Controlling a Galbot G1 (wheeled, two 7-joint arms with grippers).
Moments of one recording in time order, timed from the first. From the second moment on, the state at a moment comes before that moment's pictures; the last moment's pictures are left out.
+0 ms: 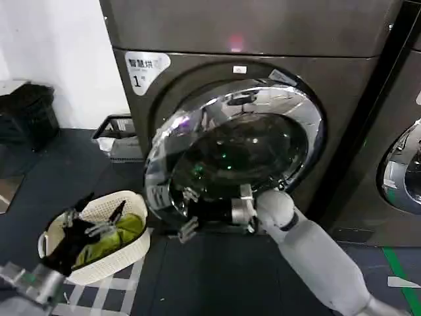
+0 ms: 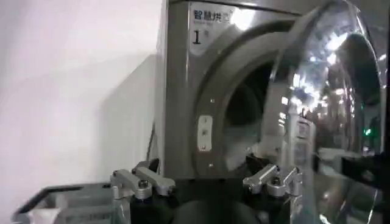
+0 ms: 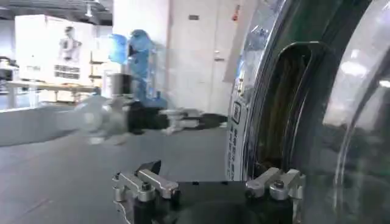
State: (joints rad) left arm 1.50 -1.10 -0.88 -2.13 -0.67 0.11 0.41; right arm -0.65 1.05 -0.03 1.78 0.57 -0.15 -1.06
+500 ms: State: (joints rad) left arm 1.27 -0.87 -0.72 -1.91 -0.93 0.12 0.58; right arm -0.78 0.97 0.11 1.86 0.62 -0.13 -1.30
